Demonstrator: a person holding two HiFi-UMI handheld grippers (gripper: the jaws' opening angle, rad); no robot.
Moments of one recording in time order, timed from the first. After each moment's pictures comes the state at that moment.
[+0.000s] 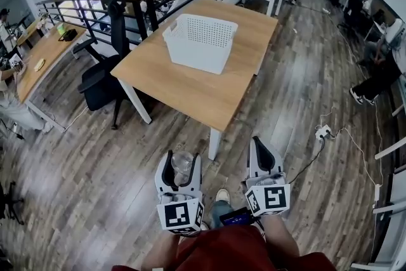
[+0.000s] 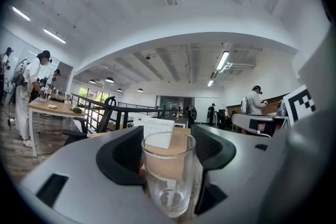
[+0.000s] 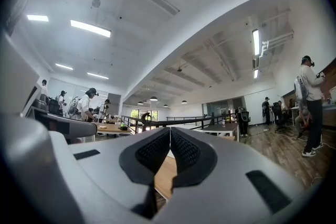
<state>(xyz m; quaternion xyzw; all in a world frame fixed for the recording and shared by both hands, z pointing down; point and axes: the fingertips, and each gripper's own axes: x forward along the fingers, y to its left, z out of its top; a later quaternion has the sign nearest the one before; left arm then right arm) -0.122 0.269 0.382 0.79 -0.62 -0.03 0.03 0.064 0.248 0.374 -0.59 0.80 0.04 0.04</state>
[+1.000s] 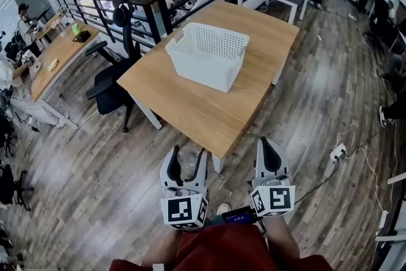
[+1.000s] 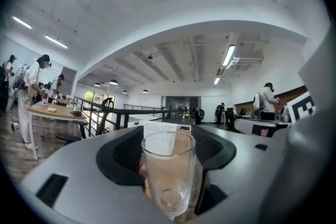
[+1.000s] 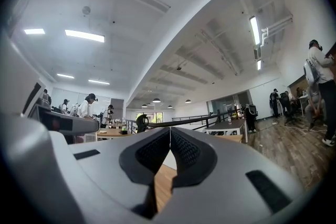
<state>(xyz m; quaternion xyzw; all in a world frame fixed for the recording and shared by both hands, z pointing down) -0.061 0.146 0.372 0.76 -0.65 -0.02 0.02 0.127 0.117 0.382 -0.57 0.82 0.01 0.06</state>
